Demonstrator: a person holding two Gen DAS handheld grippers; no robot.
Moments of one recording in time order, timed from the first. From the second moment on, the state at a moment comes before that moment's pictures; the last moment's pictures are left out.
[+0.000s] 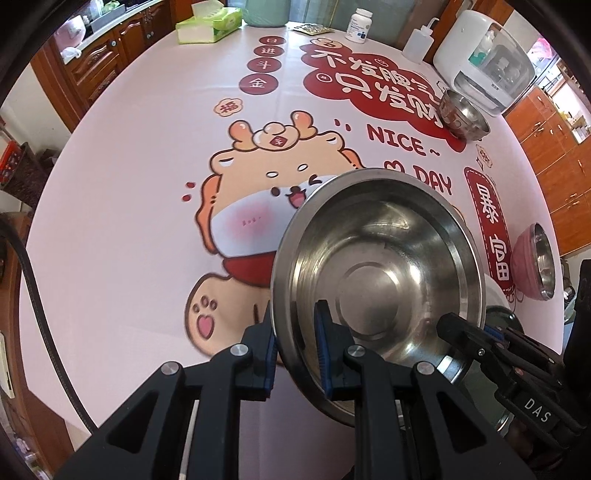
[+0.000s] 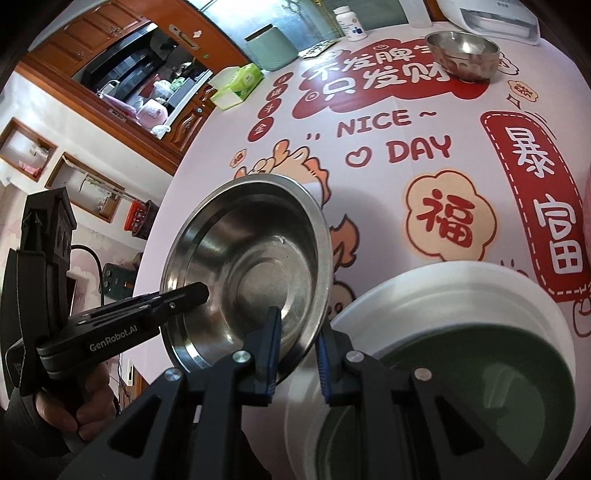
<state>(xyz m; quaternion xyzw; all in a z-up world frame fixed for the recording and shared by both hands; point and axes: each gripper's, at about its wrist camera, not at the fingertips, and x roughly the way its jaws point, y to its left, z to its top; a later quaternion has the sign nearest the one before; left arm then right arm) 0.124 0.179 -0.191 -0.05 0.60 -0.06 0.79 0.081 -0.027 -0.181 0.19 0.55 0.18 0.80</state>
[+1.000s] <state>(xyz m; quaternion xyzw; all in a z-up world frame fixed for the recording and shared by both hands) 0.051 0.211 -0.199 -0.04 0.61 -0.05 0.79 0.019 0.009 -0.187 0.16 0.56 0.18 0.79</state>
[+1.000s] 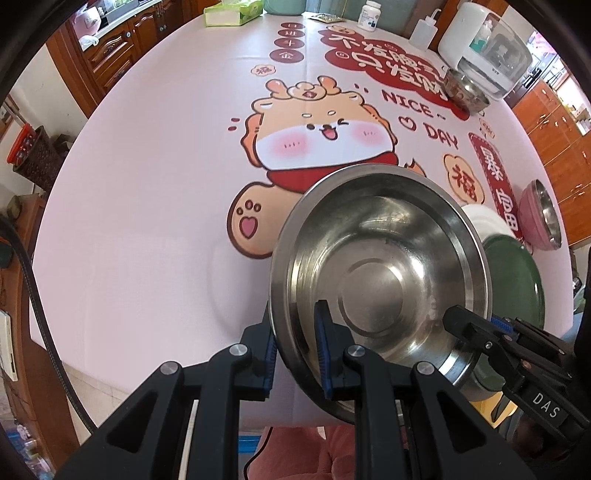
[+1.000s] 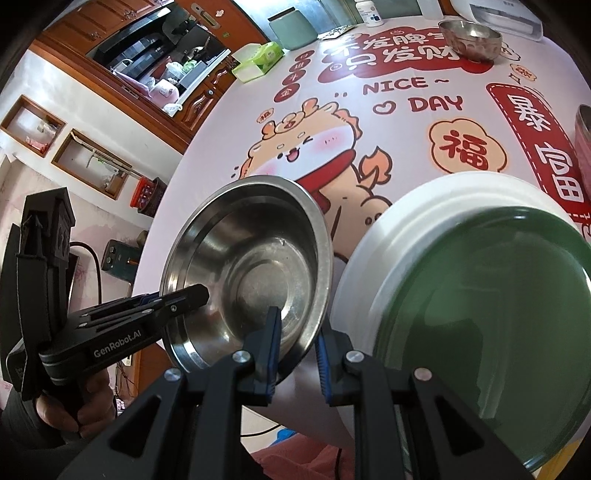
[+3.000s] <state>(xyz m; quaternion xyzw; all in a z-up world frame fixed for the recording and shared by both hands) 0.048 0.184 -0.133 -0.01 0.48 -0.16 0.86 -0.022 -0.029 -0.115 0.12 0.45 0.03 0.89</state>
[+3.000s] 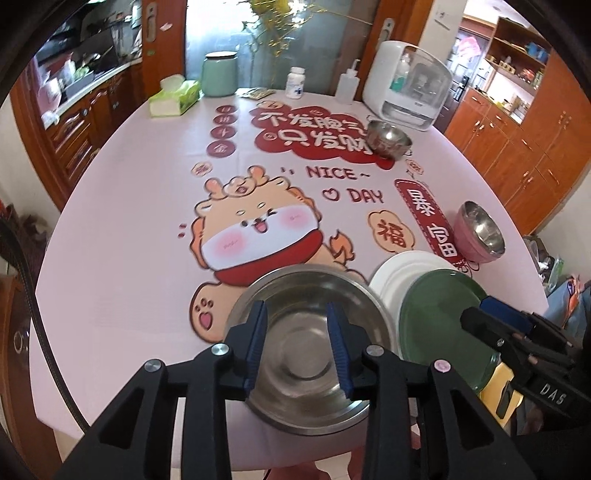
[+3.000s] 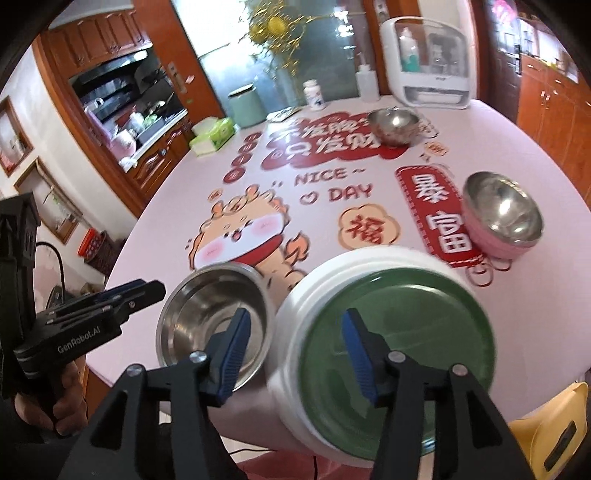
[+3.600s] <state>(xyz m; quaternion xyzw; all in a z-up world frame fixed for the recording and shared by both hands) 0.055 0.077 -0.103 0.00 0.46 -0.17 0.87 -0.007 -0.117 -0.095 0.07 0.45 0.04 0.89</state>
